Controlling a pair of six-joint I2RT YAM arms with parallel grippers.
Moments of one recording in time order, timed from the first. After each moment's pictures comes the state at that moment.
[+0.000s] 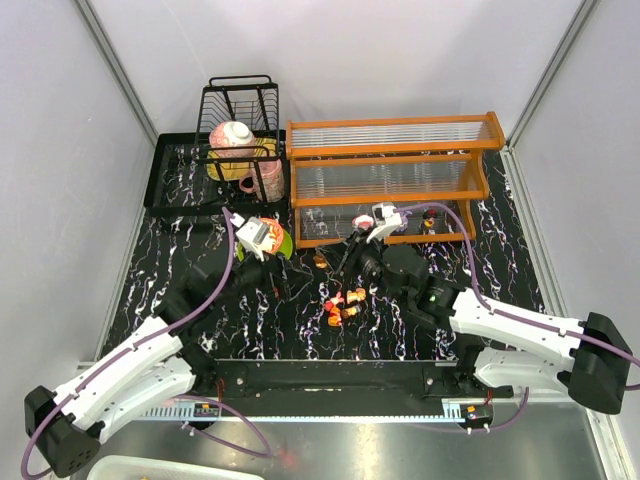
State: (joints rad) left arm -0.70 0.70 0.56 -0.14 0.18 -0.46; right arm 1.02 1.10 0.70 0.31 0.29 0.71
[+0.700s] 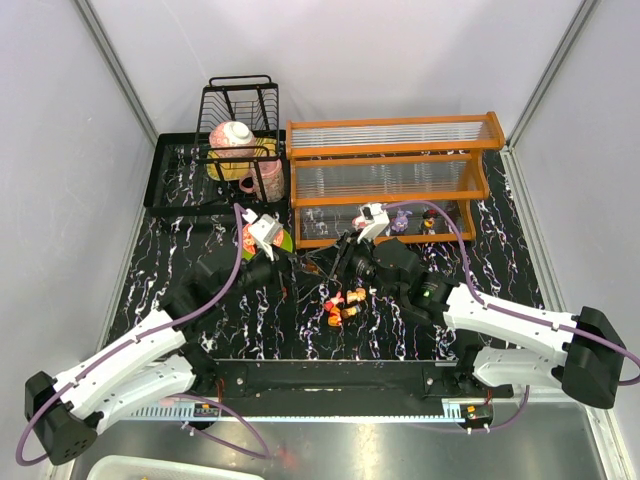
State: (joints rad) left arm -0.77 0.76 0.62 -0.07 0.22 -0.41; right arm 1.02 1.15 0.76 0.24 0.18 0.80
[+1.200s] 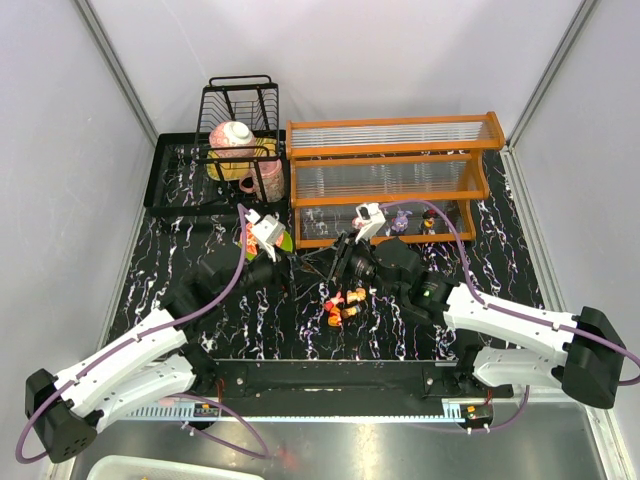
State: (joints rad) left arm -0.79 0.78 0.62 -0.08 0.22 -0.39; right arm 1.02 1.15 0.77 0.26 0.10 0.81
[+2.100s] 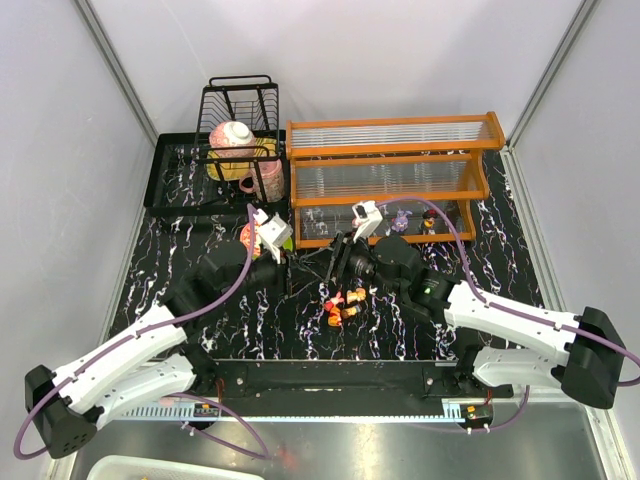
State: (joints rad) left arm -0.80 0.80 0.67 -0.14 0.24 -0.33; right arm 1.02 1.15 0.79 0.24 0.05 0.81
